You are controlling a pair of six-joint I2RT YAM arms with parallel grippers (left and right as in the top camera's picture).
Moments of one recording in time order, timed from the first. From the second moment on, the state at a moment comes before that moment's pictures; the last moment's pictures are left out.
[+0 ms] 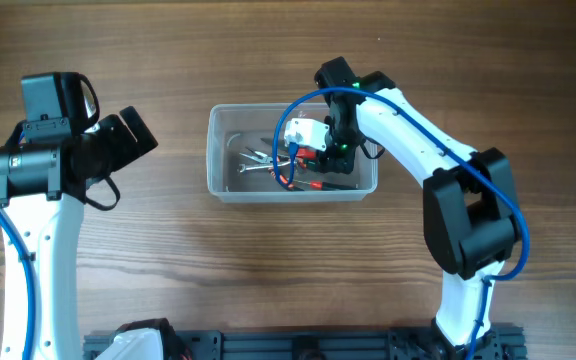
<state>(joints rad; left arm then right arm) 0.12 1.30 1.33 -1.10 0.00 -0.43 0.44 2.07 1.56 -1.02 -0.25 -0.95</state>
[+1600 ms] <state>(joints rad) -0.11 1.22 1.31 -0.69 -0.16 -0.12 -0.21 1.55 1.56 -0.53 -0.16 -0.36</state>
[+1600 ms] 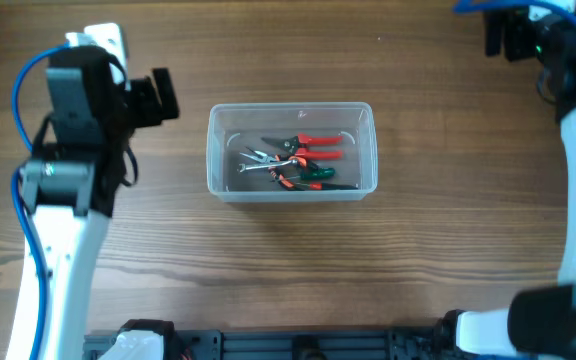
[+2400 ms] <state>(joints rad) -0.18 0.56 0.71 -0.62 -0.40 -0.24 -0.20 0.62 0.50 -0.24 -0.33 -0.23</state>
